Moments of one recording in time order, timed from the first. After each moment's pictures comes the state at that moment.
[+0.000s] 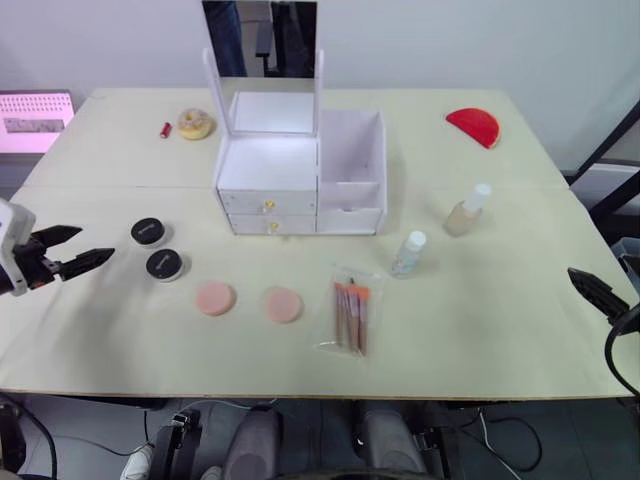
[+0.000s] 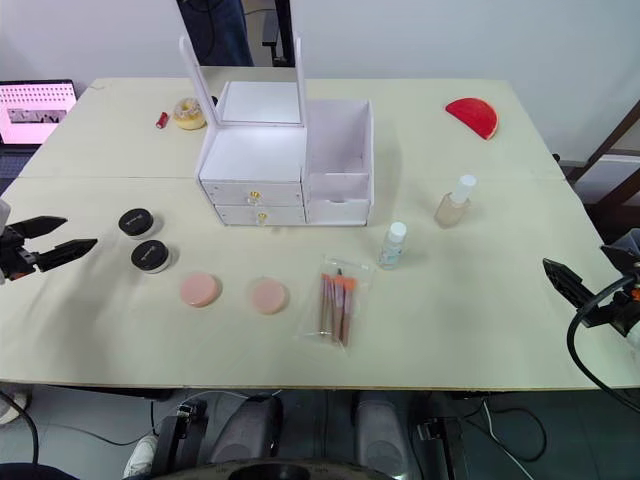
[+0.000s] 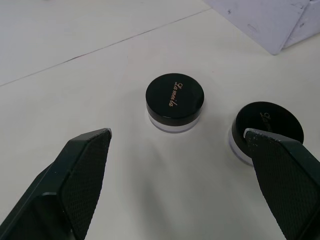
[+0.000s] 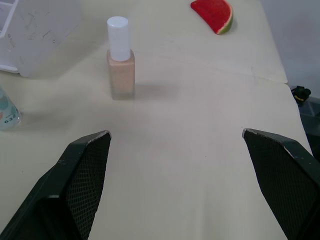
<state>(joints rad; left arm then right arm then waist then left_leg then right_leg) -0.43 1.03 0.34 0.82 -0.31 0.08 -1.23 0.31 -0.77 -0.91 -0.45 0.63 0.73 0.67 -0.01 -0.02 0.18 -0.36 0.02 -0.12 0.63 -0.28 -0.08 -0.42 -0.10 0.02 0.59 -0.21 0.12</state>
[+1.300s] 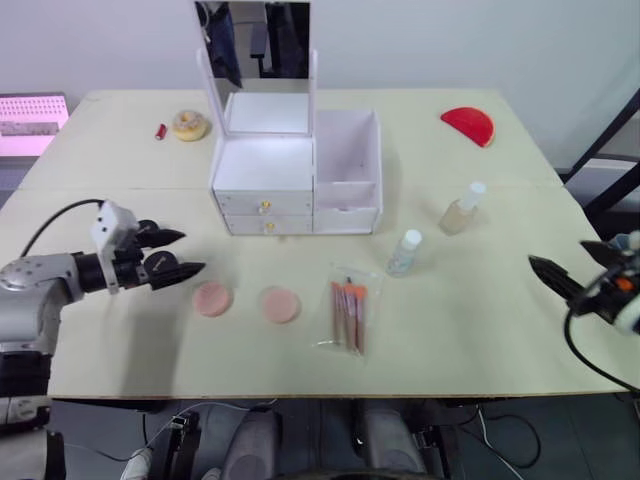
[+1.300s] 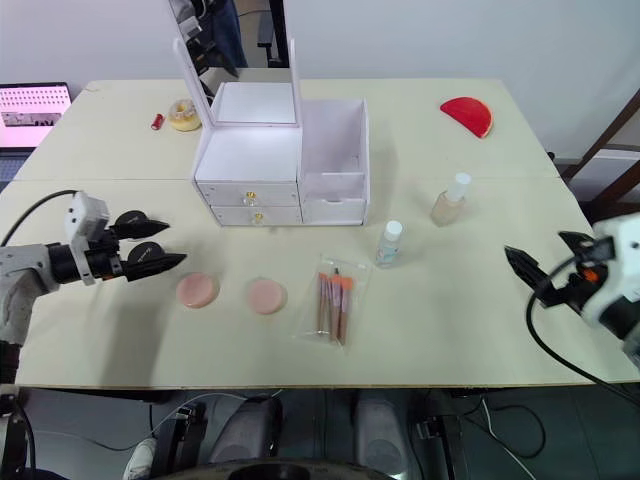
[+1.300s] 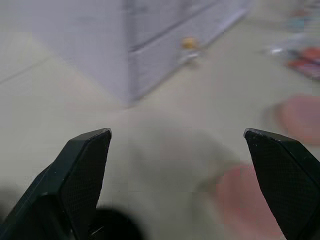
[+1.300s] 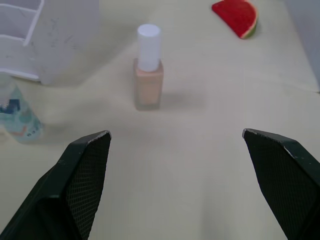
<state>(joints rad) -0.29 0.84 0.20 0.11 -0.46 0.38 -1.24 0.12 -0.77 -0.72 -0.55 0.65 0.88 0.50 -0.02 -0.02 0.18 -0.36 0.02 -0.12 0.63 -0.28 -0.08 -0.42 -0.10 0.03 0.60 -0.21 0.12</state>
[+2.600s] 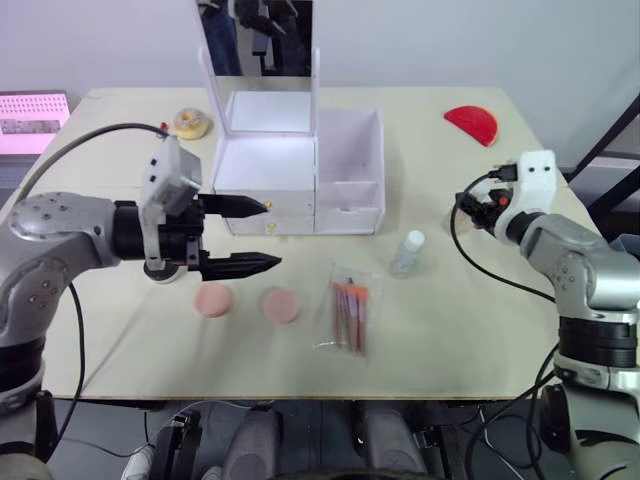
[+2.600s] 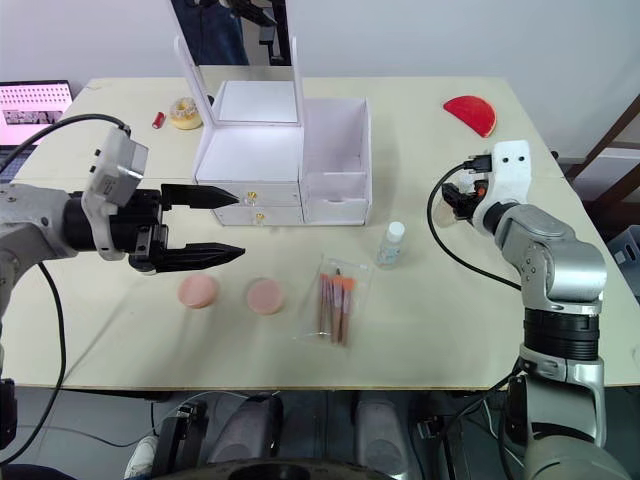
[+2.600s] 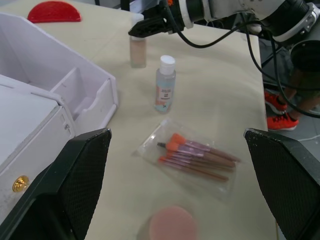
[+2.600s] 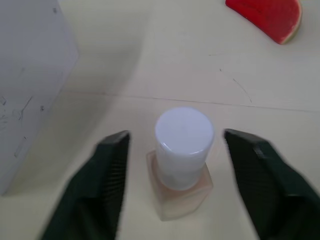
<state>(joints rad) -0.52 0.93 0.17 -0.45 -0.85 0.91 -1.03 -0.54 -0.59 -0.25 -0.06 0.40 0.91 0.22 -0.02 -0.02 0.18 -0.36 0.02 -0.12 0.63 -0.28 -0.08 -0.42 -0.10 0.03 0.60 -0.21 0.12</state>
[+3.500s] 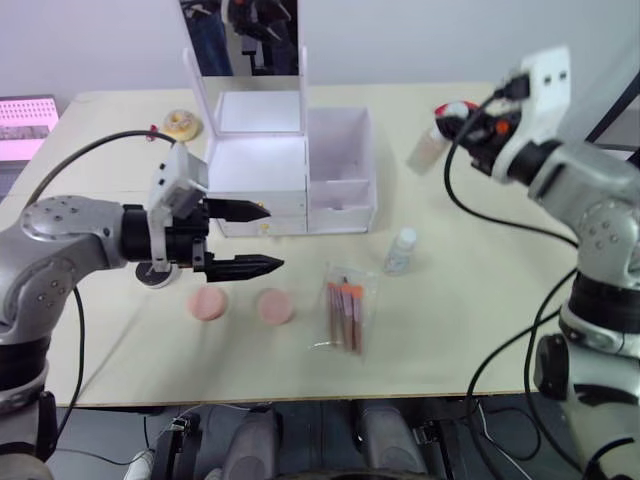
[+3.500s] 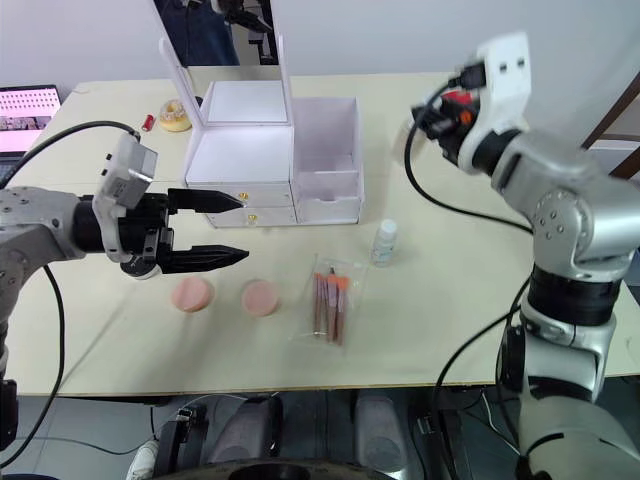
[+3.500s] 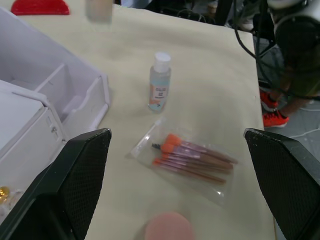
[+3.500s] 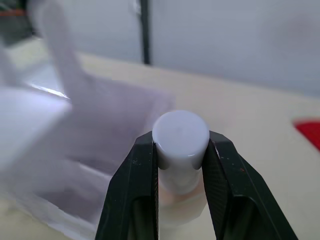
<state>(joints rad) -0.52 0.92 0.13 -0.42 -0.84 0.90 -1.02 -0.91 -0.60 -0.22 -0.26 0.58 1.12 0.35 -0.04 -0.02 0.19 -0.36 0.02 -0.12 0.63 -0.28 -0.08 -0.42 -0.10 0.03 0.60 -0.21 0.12</state>
